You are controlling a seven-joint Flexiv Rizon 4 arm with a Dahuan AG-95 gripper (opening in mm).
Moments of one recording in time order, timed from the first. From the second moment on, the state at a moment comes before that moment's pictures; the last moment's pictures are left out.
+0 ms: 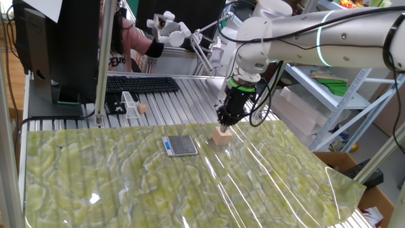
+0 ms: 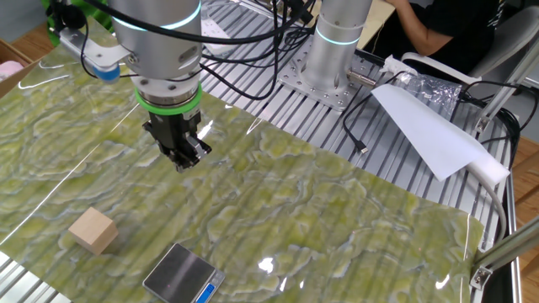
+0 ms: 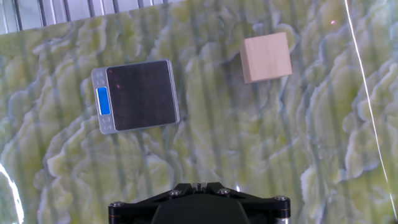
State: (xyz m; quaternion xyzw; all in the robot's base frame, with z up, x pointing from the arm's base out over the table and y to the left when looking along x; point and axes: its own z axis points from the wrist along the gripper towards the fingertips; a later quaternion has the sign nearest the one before) arm 0.623 -0.054 0.187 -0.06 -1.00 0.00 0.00
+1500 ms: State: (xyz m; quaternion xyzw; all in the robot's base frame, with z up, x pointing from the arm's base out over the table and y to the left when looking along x) arm 0.626 -0.054 0.187 -0.03 -1.00 0.00 -0.01
